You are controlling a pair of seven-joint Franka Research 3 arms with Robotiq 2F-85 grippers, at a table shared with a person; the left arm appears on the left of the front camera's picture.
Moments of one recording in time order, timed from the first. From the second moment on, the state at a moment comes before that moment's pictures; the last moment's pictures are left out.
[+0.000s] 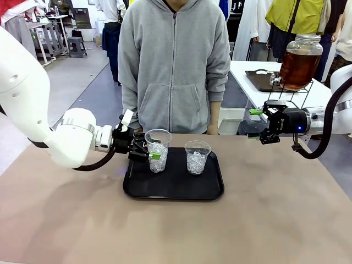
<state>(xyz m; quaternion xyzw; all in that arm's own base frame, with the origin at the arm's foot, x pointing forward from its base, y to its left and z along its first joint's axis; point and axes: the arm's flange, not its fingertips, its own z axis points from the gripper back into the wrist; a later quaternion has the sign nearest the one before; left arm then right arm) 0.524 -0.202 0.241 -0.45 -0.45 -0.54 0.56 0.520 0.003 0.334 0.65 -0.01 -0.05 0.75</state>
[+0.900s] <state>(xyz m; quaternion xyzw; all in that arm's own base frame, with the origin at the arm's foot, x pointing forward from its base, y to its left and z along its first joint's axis) 0.524 -0.206 0.237 -0.46 -0.46 -0.52 0.56 0.520 0.003 0.334 0.65 -0.01 -0.05 0.75</state>
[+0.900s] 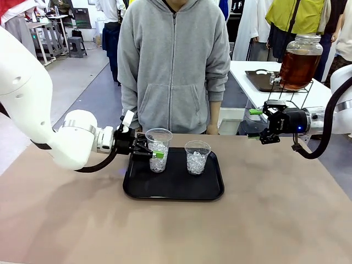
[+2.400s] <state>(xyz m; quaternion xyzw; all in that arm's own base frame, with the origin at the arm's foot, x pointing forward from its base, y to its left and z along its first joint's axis) 0.558 -0.216 0.377 -0.41 -0.54 -0.49 0.55 0.520 0.003 0.334 0.65 -0.01 -0.05 0.75</state>
